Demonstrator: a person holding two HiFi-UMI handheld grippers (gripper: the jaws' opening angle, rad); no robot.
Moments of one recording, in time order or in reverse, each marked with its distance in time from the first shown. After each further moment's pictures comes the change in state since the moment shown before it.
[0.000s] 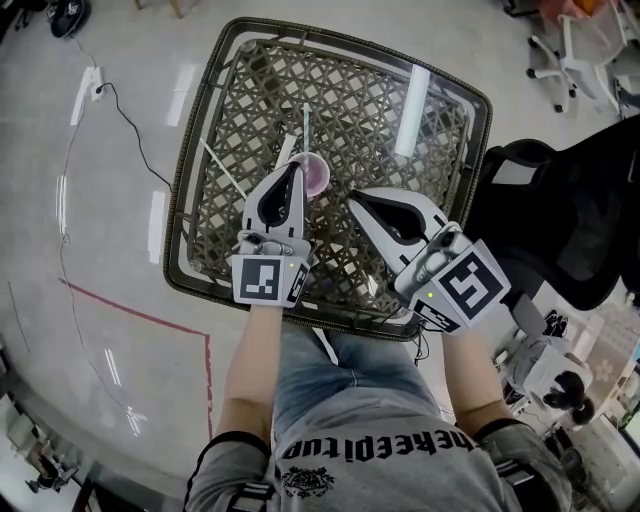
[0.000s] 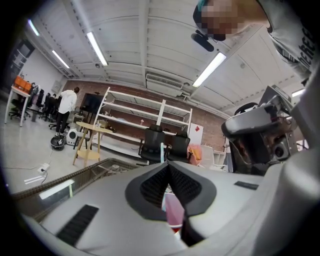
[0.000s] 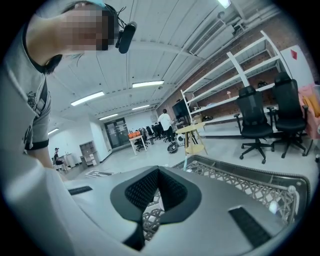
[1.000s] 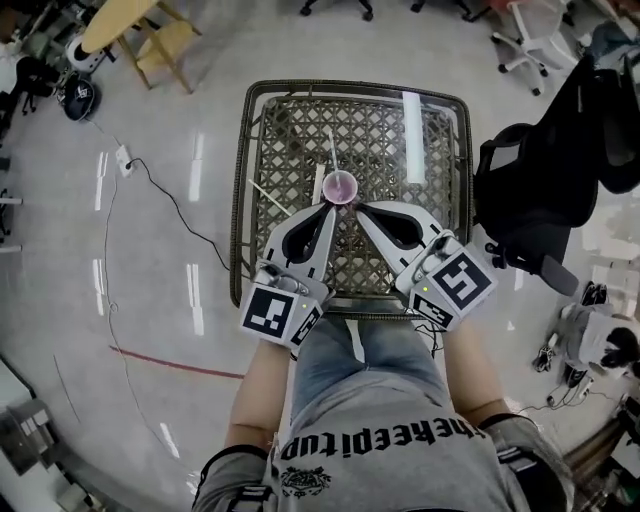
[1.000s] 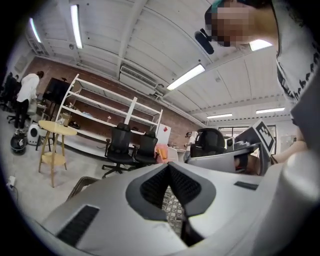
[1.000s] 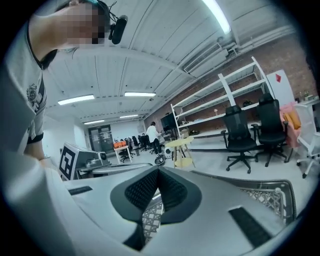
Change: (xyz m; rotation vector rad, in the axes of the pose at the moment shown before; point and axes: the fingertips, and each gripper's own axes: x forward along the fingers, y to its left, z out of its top) left arm -0.071 -0.046 0.127 0.023 0.063 -0.416; right arm -0.007 0.073 0.053 0.005 -0.141 -0.204
